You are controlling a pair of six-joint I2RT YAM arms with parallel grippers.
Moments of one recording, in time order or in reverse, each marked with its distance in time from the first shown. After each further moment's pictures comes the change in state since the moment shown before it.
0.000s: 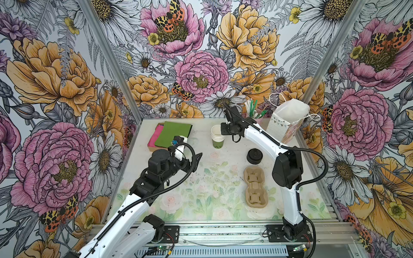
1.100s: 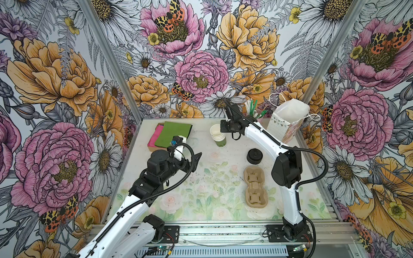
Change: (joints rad) left arm 0.000 -0.013 0.000 0.000 -0.011 0.000; right arm -0.009 0.015 0.061 -0.007 -0.040 0.016
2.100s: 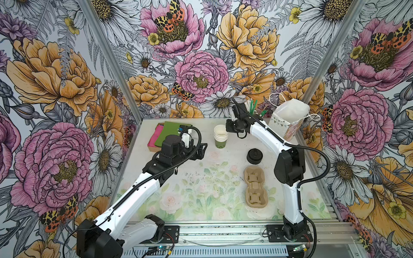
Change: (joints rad) left arm 0.005 0.295 0.176 -0.030 -0.002 -0.220; right arm -0.076 0.000 -0.039 0.001 -0.140 0.036
